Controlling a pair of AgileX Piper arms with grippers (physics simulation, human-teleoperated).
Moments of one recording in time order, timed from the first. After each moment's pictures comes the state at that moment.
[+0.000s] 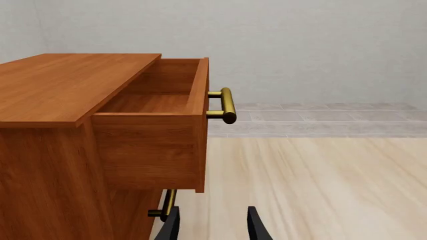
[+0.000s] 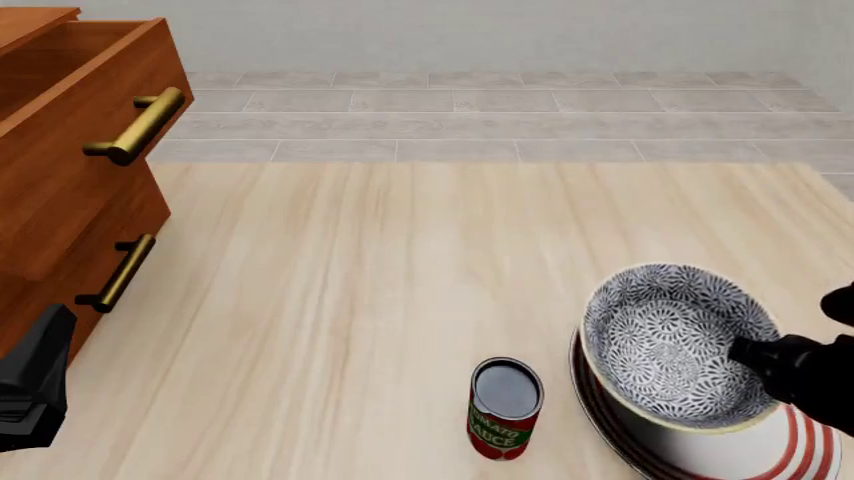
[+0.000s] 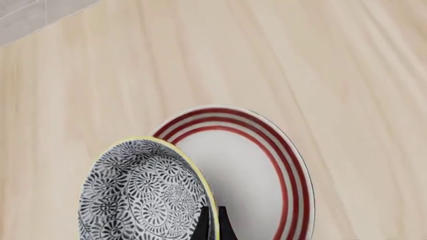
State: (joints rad) left arm 0.00 0.01 0.00 0.00 0.00; right arm -0.08 0.79 -0.24 0.26 0.33
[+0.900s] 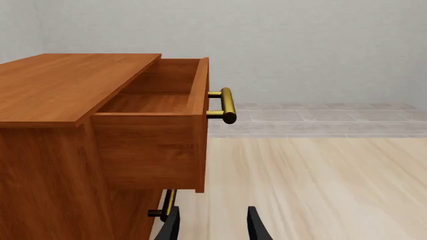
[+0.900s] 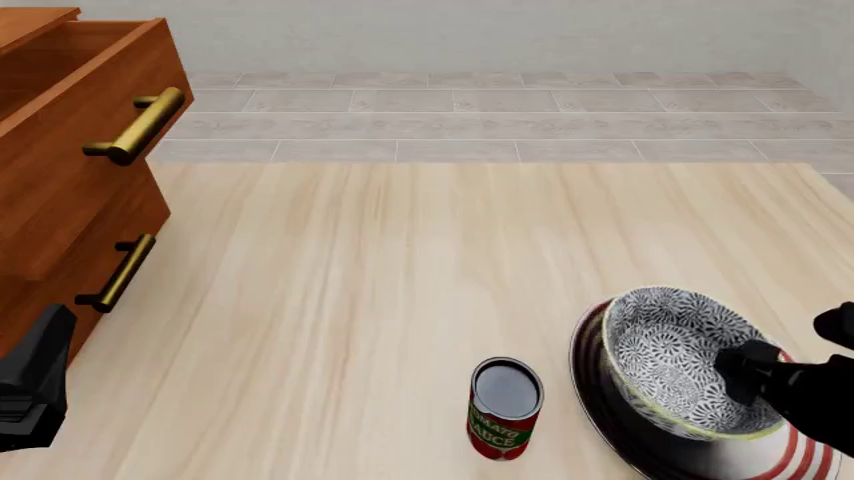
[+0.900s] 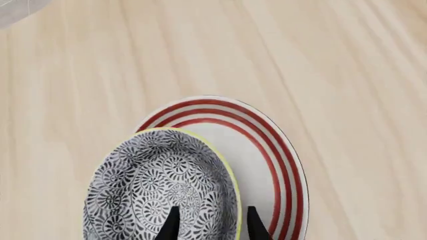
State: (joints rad) left arm 0.00 0.01 0.00 0.00 0.00; right arm -0.11 0.84 -0.18 0.17 0.32
